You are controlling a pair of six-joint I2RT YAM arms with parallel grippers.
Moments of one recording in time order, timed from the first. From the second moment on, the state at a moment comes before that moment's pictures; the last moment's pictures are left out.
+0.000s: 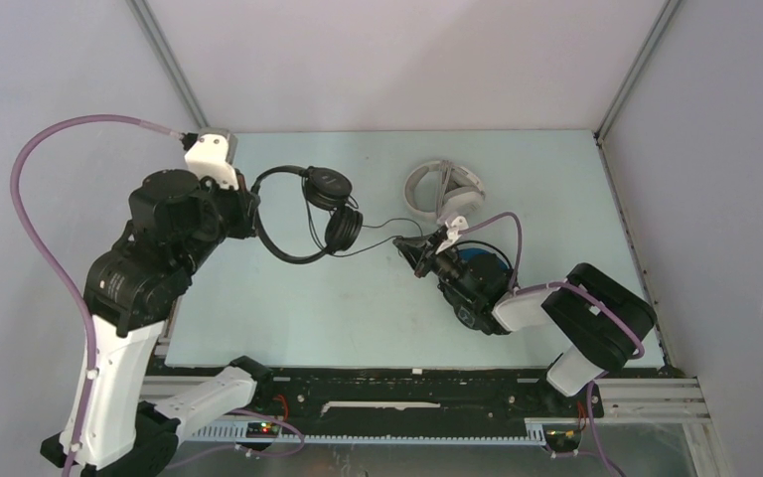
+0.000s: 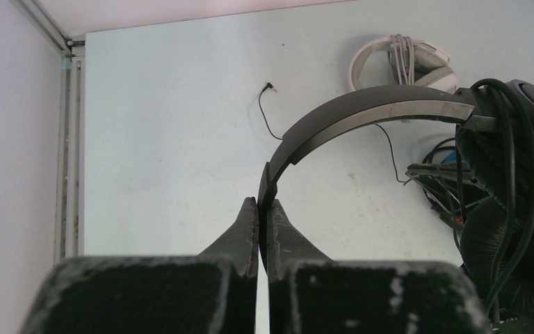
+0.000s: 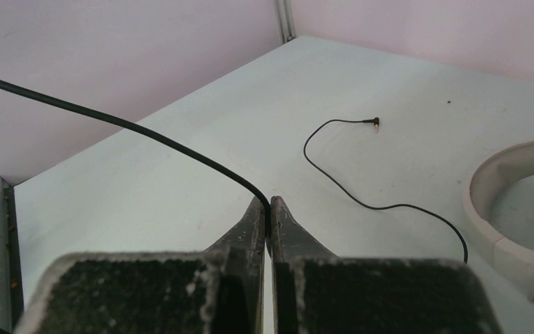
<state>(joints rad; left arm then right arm) -0.46 0.96 1.66 -1.06 -0.24 -0.14 0.78 1.60 0.44 1.32 -0.09 0.25</state>
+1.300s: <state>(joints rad) -0.87 1.07 1.25 -0.94 -0.38 0.28 0.64 1.22 1.00 0.00 -0.49 0.38</state>
